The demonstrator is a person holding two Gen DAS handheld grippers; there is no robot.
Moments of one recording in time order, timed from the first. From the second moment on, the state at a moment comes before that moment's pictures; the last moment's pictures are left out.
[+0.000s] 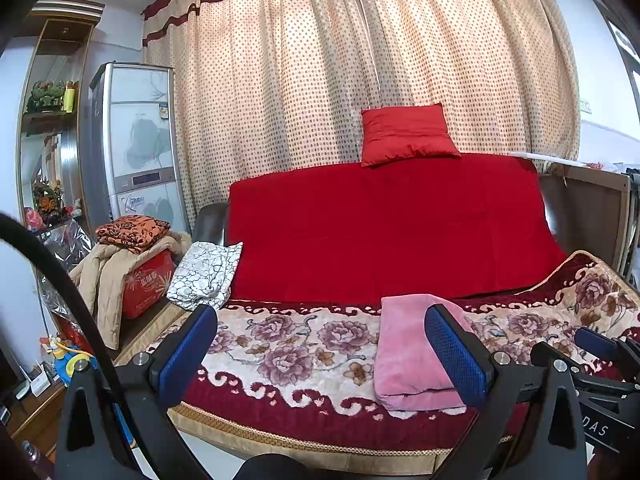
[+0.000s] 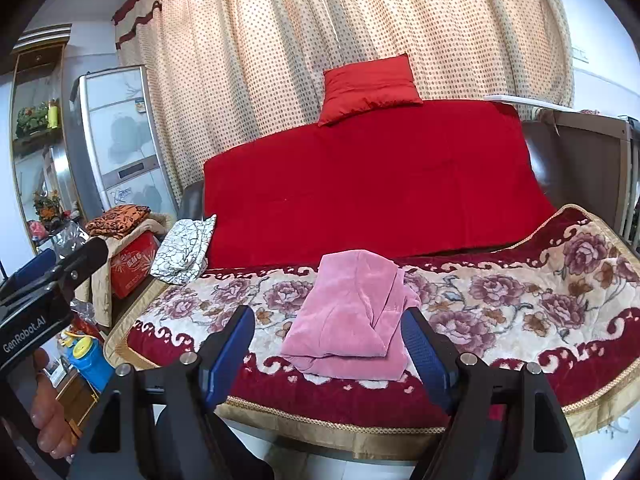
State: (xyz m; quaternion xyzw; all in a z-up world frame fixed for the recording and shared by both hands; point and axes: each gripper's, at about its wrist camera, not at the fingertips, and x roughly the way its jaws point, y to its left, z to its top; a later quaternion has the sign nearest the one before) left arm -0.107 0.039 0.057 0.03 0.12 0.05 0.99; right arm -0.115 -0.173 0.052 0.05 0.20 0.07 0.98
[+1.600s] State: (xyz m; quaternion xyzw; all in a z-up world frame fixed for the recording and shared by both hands) left arm -0.108 0.047 0.051 0.03 0.13 0.06 0.99; right arm -0.122 -0.164 0.053 0.05 0.20 0.07 0.98
